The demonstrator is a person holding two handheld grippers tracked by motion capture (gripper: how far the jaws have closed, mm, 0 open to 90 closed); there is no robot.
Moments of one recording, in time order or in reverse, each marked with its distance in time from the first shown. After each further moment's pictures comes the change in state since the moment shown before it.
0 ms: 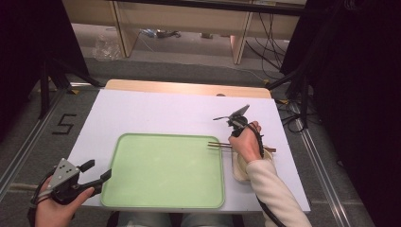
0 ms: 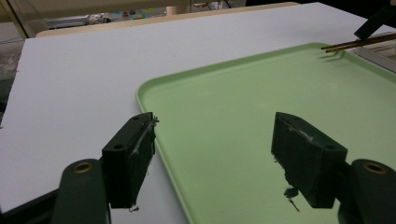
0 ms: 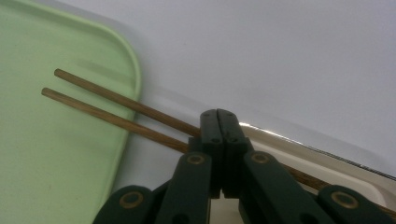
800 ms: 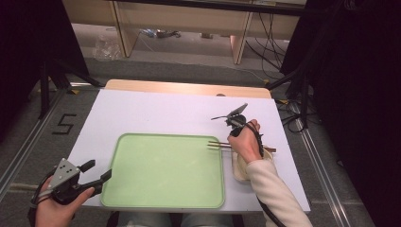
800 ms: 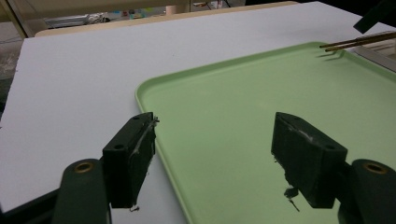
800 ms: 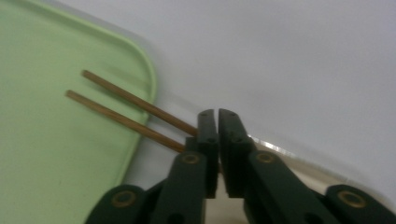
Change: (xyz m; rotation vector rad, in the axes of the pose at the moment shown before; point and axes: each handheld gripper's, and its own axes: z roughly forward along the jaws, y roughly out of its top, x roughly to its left) left arm 0.000 0.000 0.001 0.000 -0.005 0.000; right arm 0.006 0.001 -0.009 -0.062 -0.003 -0.081
